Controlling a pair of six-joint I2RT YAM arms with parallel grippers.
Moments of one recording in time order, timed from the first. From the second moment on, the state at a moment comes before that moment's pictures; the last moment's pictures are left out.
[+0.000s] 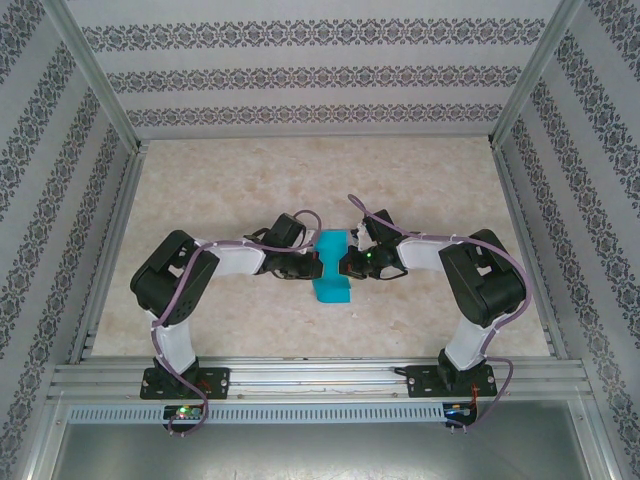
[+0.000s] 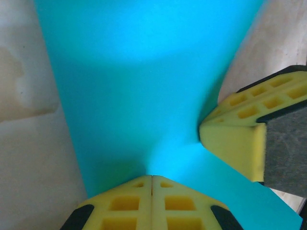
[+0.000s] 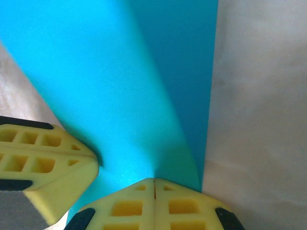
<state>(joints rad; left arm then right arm) -0.60 1.85 0.94 -0.07 0.48 -0.55 0.44 1.76 0.82 -0.17 -0.57 0.62</state>
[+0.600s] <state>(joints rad) -0.60 1.86 0.95 -0.08 0.48 -0.55 0.44 1.71 0.80 -0.16 -0.55 0.63</state>
